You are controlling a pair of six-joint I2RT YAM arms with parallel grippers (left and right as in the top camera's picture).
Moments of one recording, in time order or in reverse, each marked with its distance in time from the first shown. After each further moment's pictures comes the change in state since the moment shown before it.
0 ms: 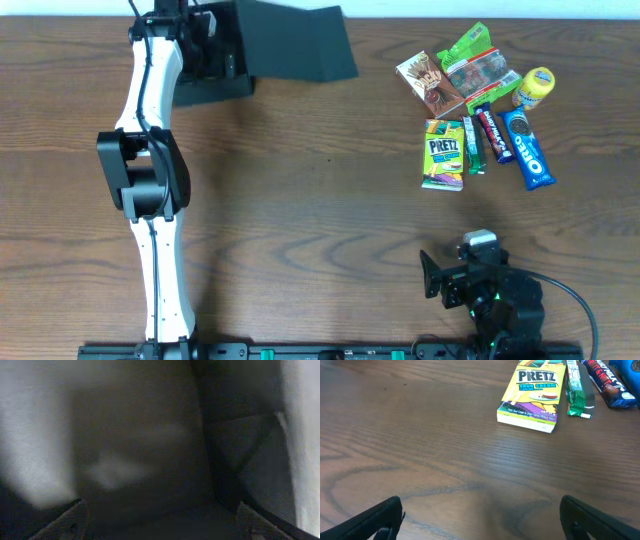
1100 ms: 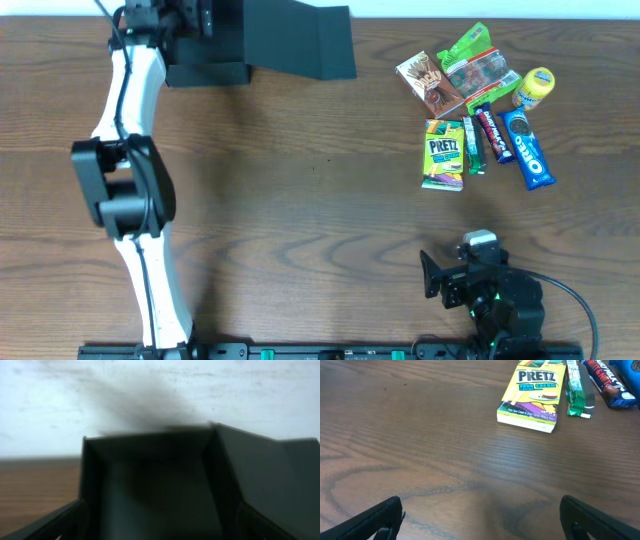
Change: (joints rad) left arm 0.042 -0.179 -0.242 0.681 -0.071 0.055; right arm 0.000 0.000 0.000 0.000 0.000 0.000
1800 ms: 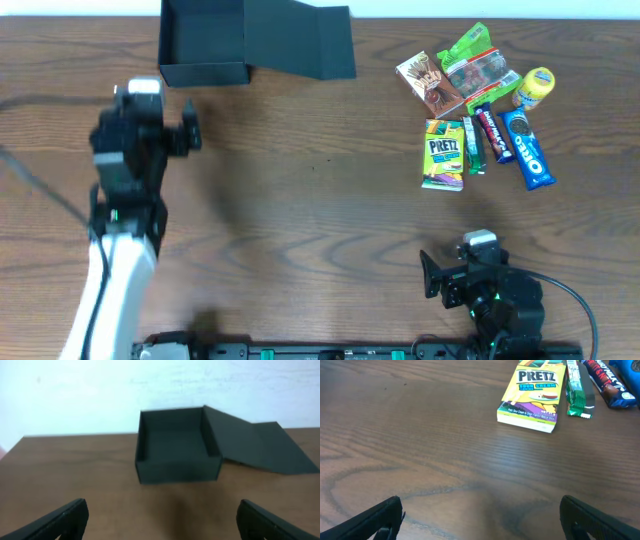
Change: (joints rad) left arm 0.000 -1.121 -1.307 0.446 -0.142 0.048; right arm 0.000 0.000 0.000 0.001 0.000 0.000
